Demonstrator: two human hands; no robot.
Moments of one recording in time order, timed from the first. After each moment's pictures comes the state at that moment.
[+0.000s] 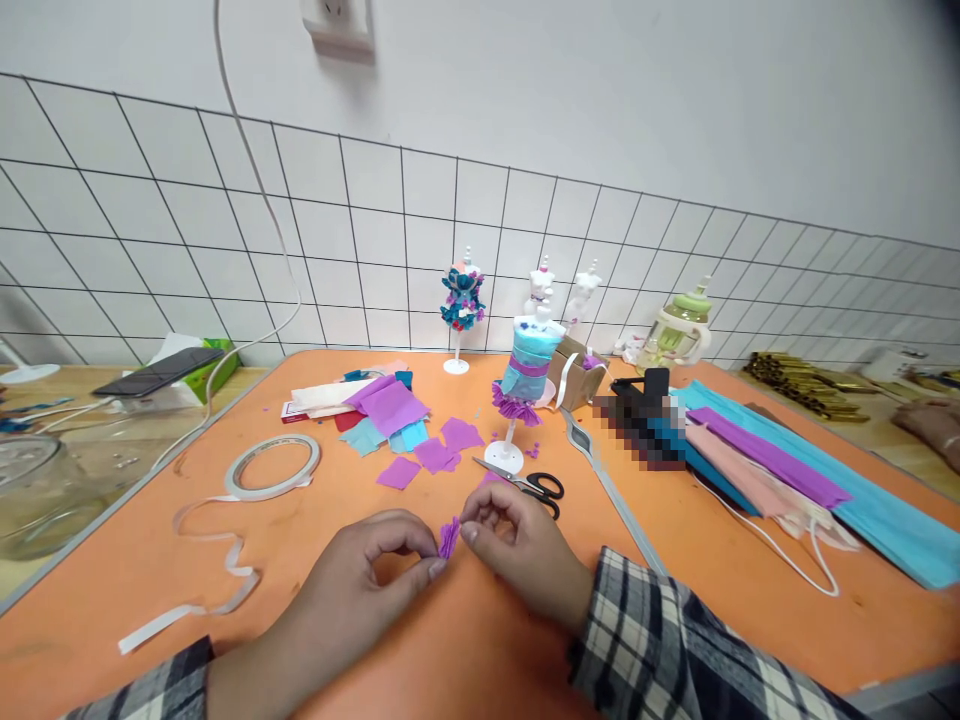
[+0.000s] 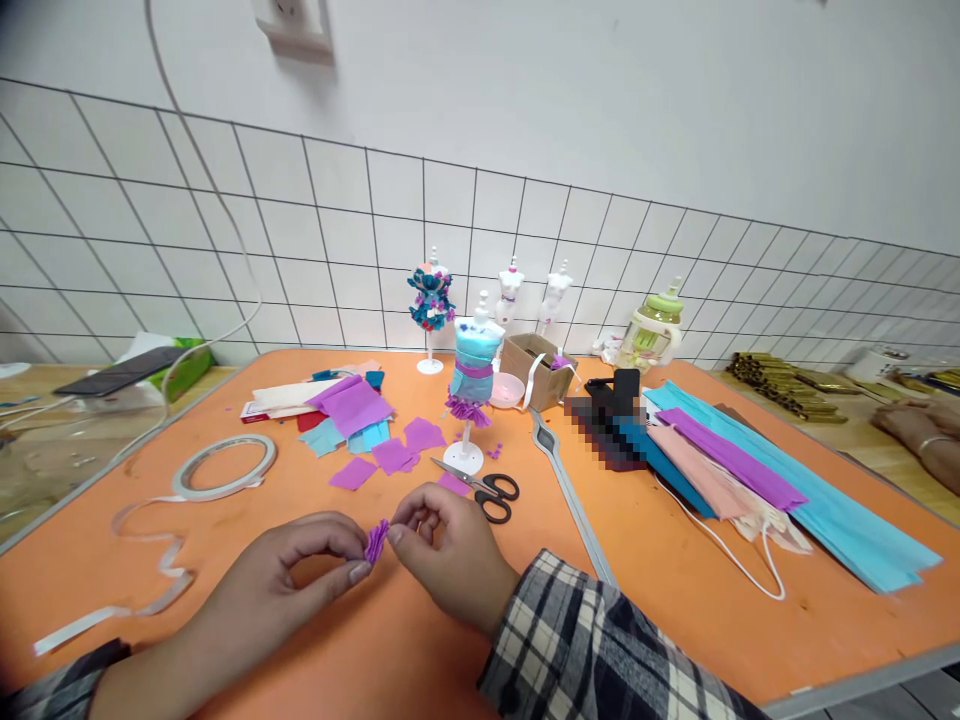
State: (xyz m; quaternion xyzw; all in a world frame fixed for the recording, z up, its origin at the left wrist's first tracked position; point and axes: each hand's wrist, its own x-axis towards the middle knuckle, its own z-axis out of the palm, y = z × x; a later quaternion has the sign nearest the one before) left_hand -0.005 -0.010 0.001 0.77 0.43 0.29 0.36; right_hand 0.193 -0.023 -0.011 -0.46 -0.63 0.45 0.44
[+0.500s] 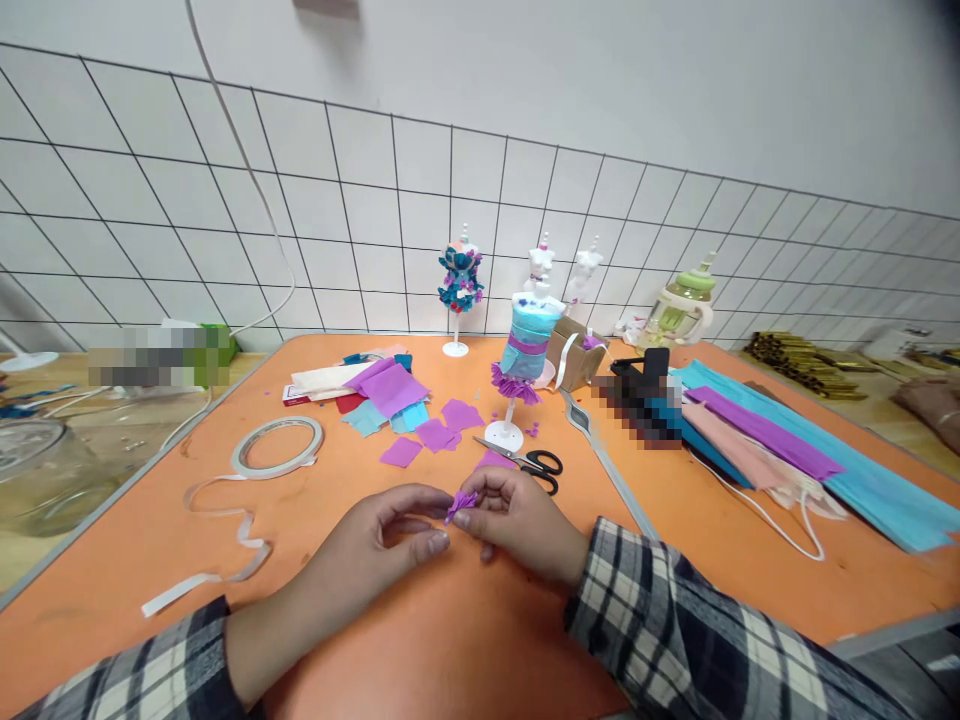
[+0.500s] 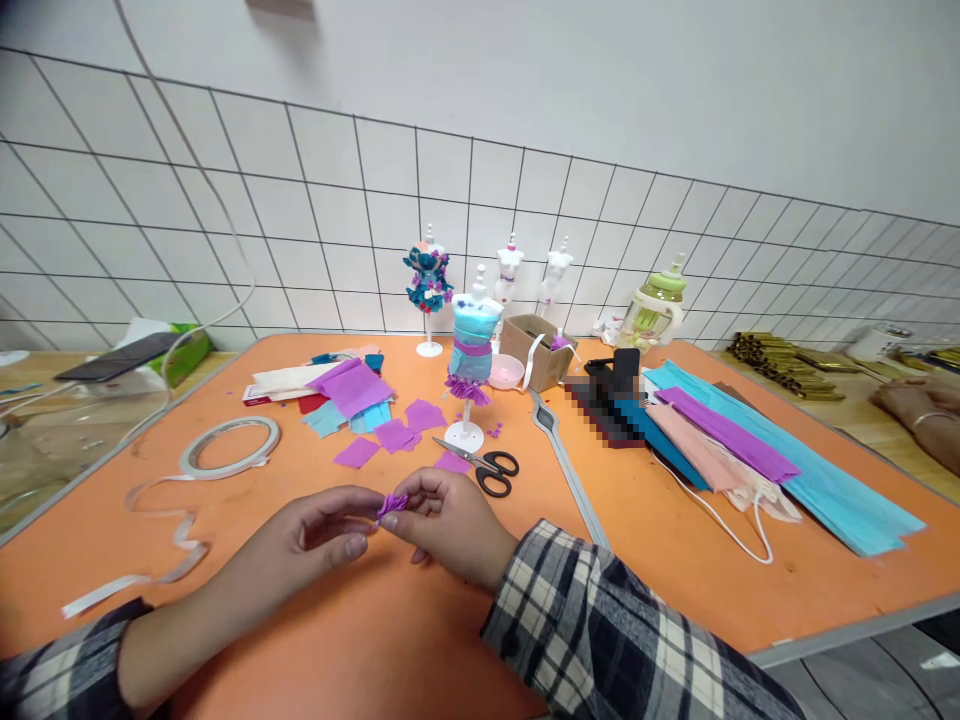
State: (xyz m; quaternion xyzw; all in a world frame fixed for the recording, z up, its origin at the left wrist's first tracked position) left_hand -0.006 -0.006 -0.004 0.68 0.39 0.31 0.54; right_hand 0.191 -0.020 -0.014 -0.42 -0.55 0.60 0.40
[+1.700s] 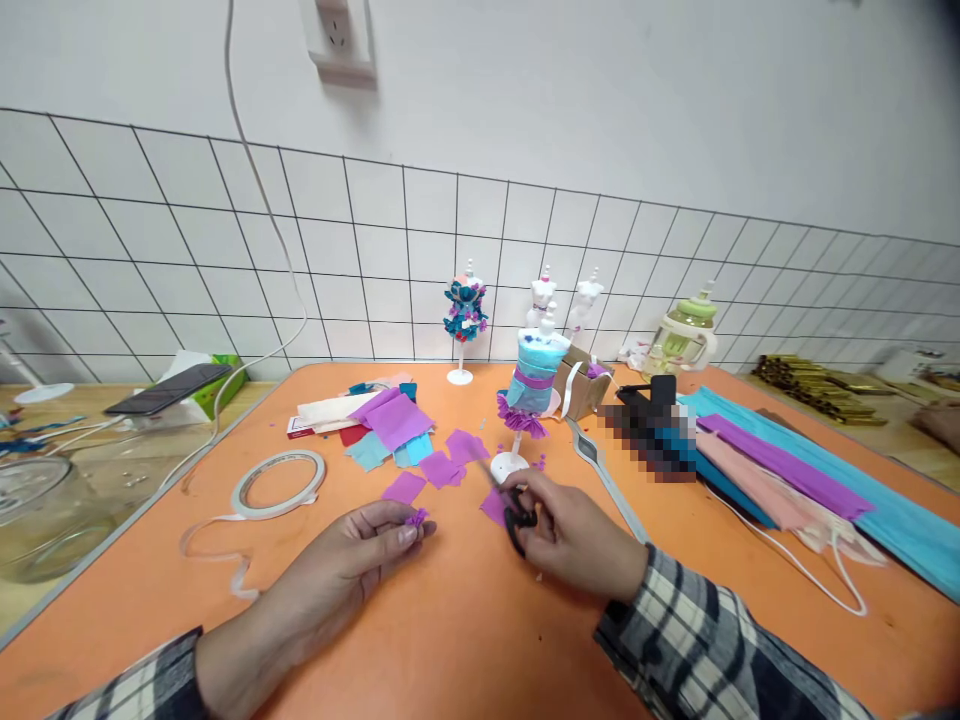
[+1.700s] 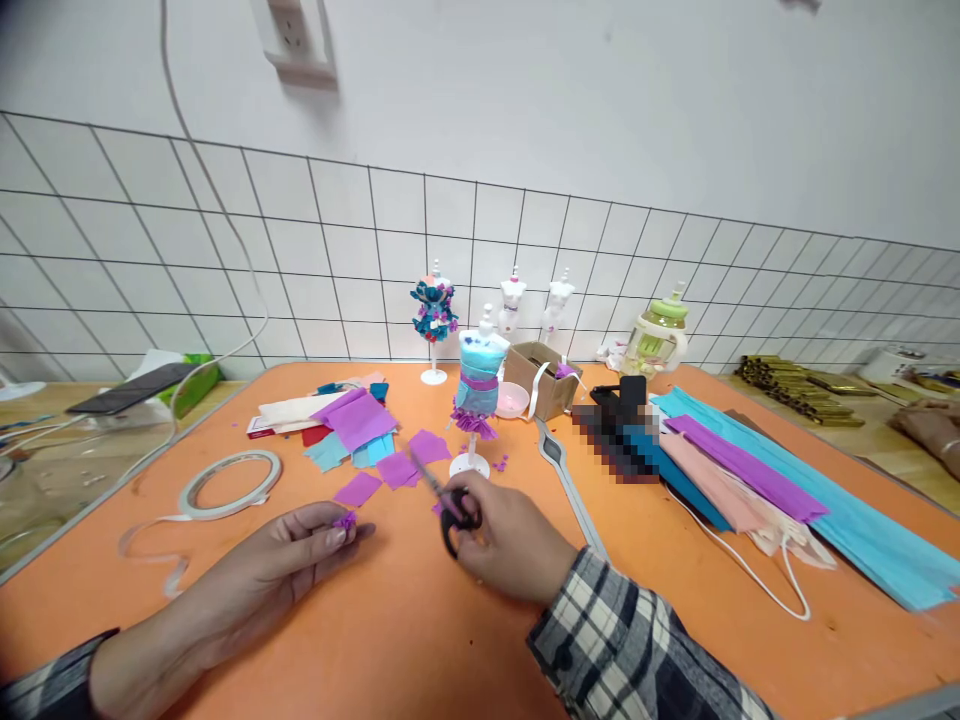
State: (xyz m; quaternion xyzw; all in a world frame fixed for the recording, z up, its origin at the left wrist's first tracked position) left_hand -0.019 0.014 -0.003 0.33 0.41 0.41 0.74; right_hand 0.243 -0.011 0.009 -0.55 -0.77 0.23 0.23
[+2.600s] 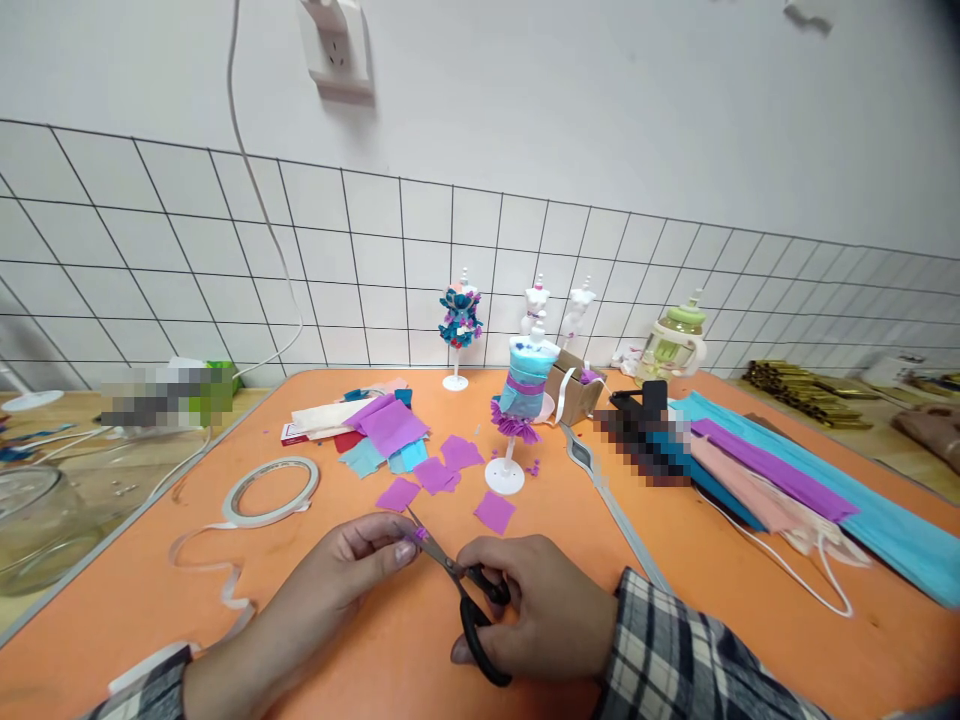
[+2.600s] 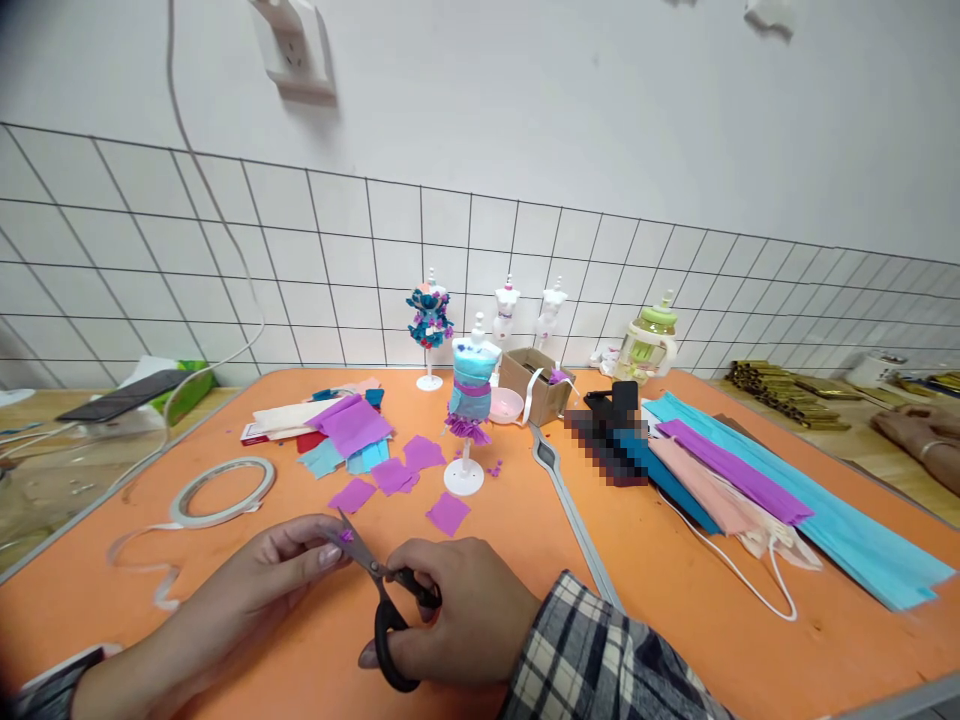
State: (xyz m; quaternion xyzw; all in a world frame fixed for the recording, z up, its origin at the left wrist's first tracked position) left_hand -0.020 0.009 -0.002 0.53 0.41 0.39 0.63; right_hand 0.207 -0.036 0.000 -0.47 -0.75 0.39 0.26
